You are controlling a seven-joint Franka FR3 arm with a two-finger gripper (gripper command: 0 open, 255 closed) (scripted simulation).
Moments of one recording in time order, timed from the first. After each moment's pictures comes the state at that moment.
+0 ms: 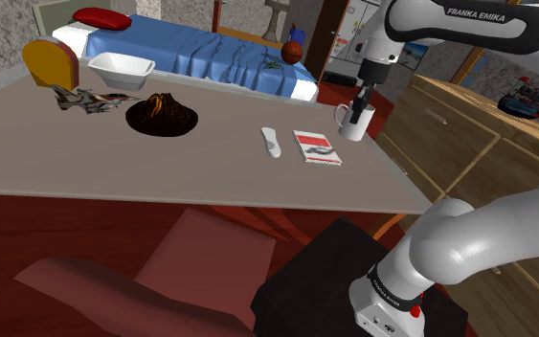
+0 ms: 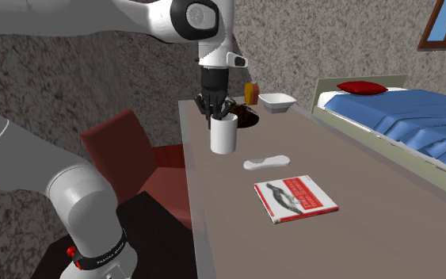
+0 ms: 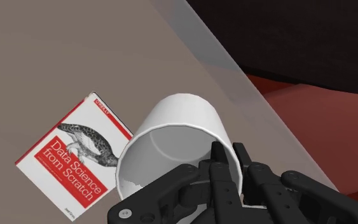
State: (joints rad) arm 0.00 -0.54 -0.23 -2.18 -0.16 1.57 -0.38
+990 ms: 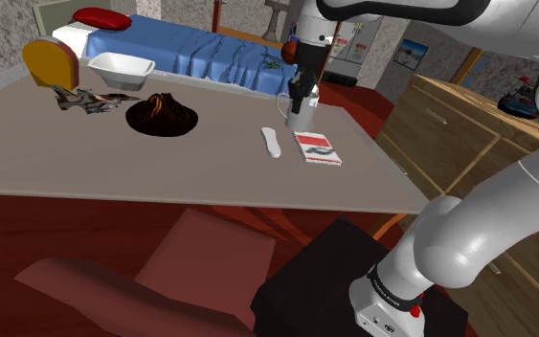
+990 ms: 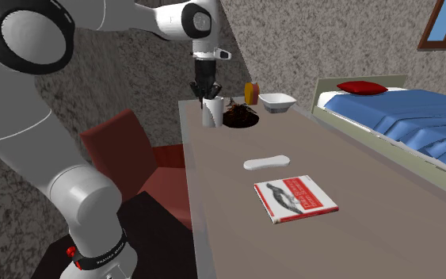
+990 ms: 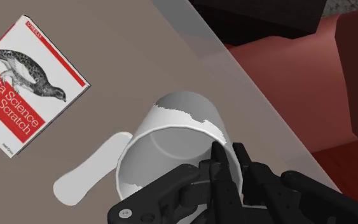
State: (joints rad) arm 0.12 -0.23 -0.05 -1.92 -0.03 1.60 -0.12
